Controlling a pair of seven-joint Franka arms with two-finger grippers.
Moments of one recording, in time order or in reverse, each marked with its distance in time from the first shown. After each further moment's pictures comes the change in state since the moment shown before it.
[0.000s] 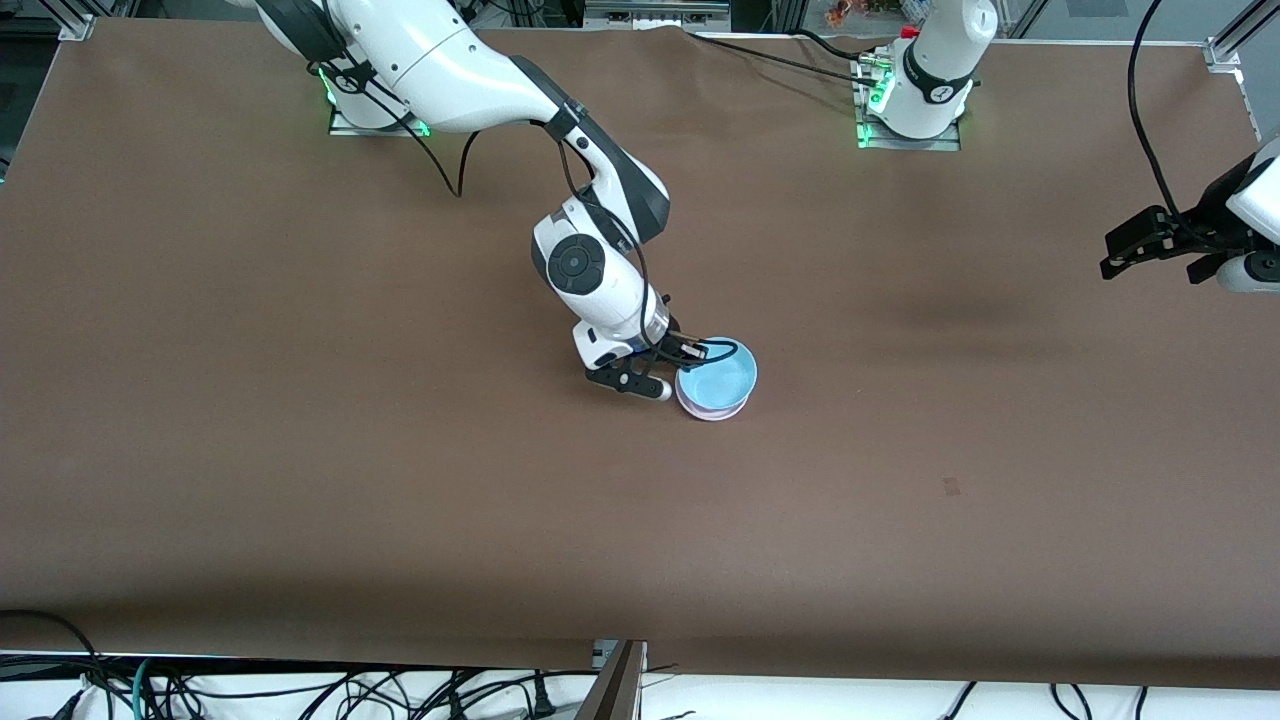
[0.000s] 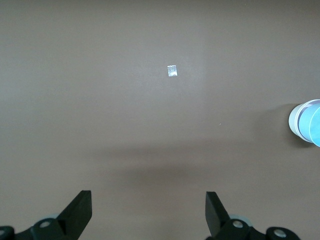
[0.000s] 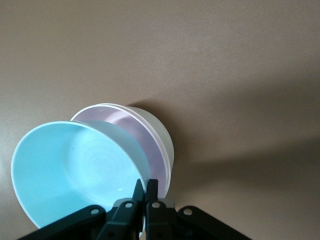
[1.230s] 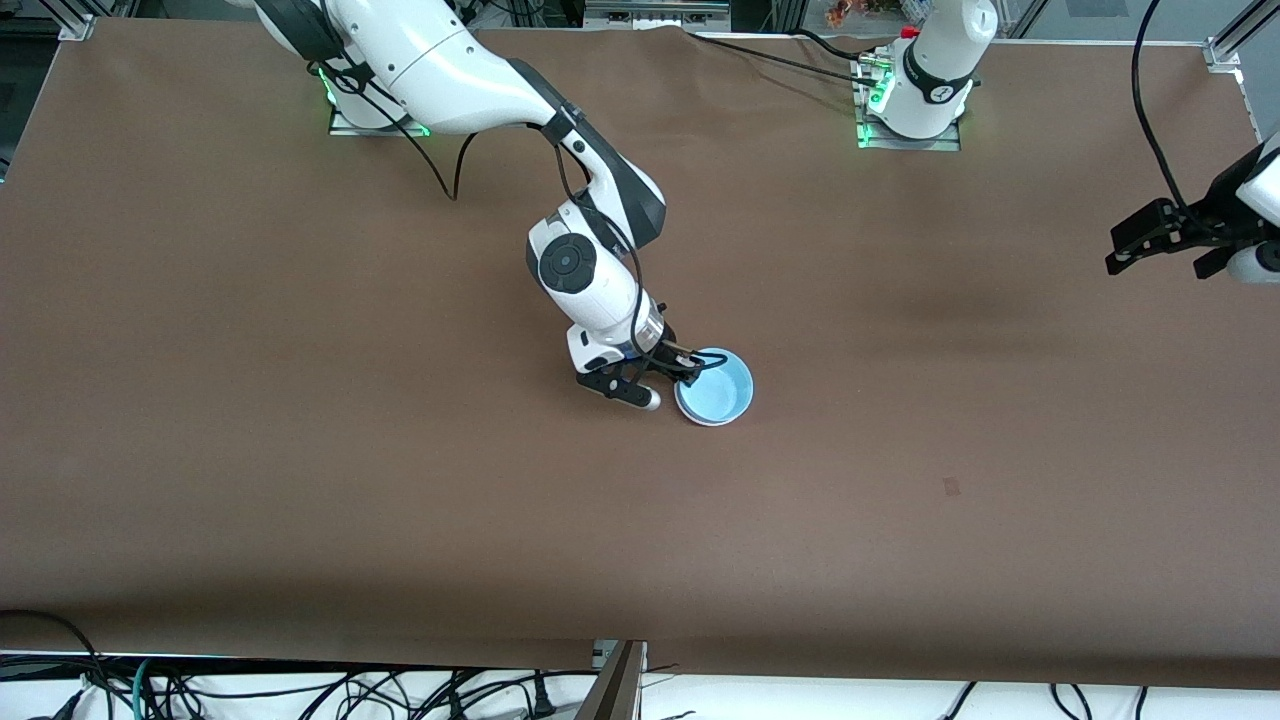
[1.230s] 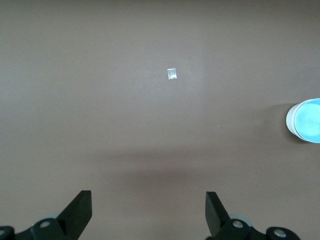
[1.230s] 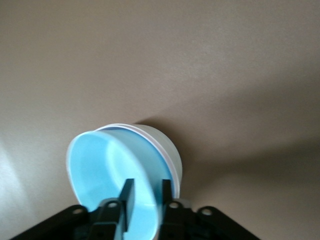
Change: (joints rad) left arm 0.000 -0.022 -0.001 0.009 0.000 -0.015 -0.007; right arm 0.002 0.000 -0.021 0.012 -0.006 0.058 0.081
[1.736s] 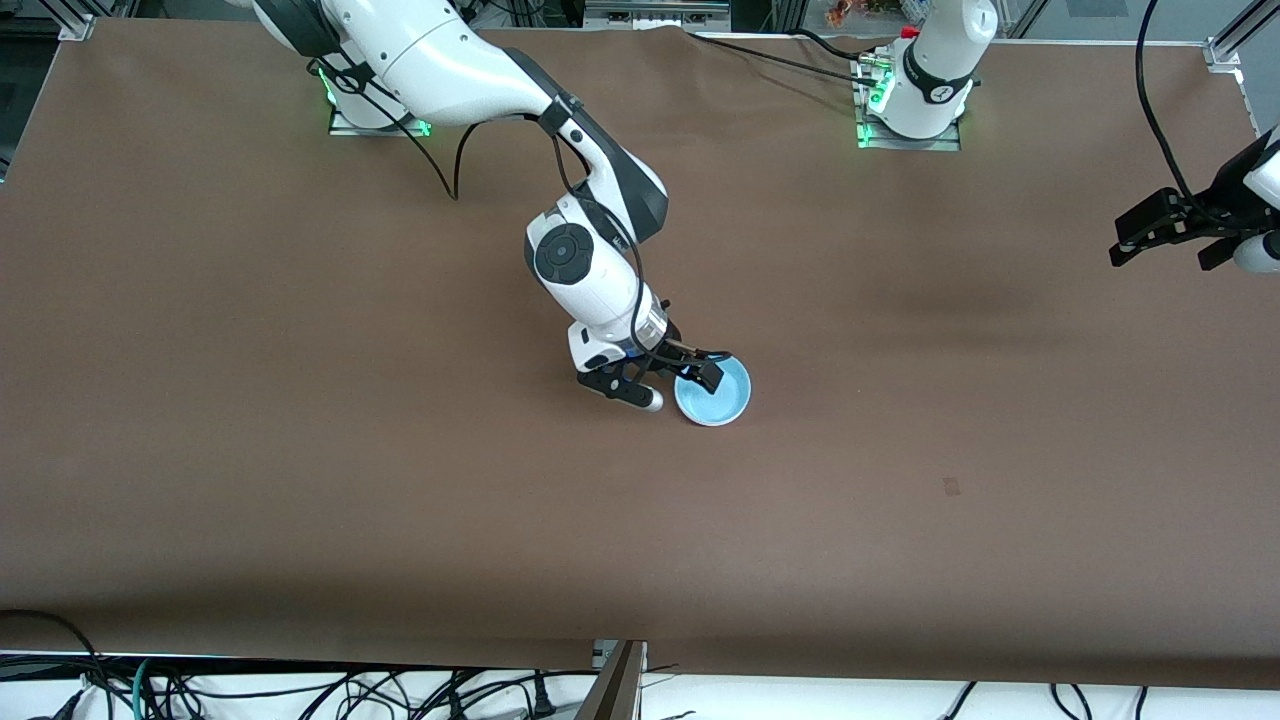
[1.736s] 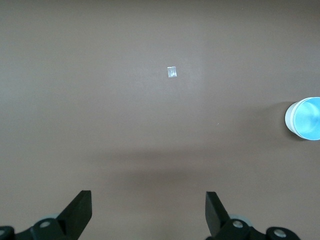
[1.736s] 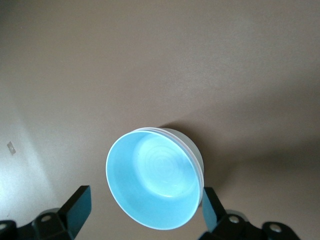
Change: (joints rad) left arm 0.000 -0.004 -0.001 0.000 0.000 -0.008 -0.002; right arm -0.002 -0.026 -0.006 0.036 0.000 -0.033 0.013
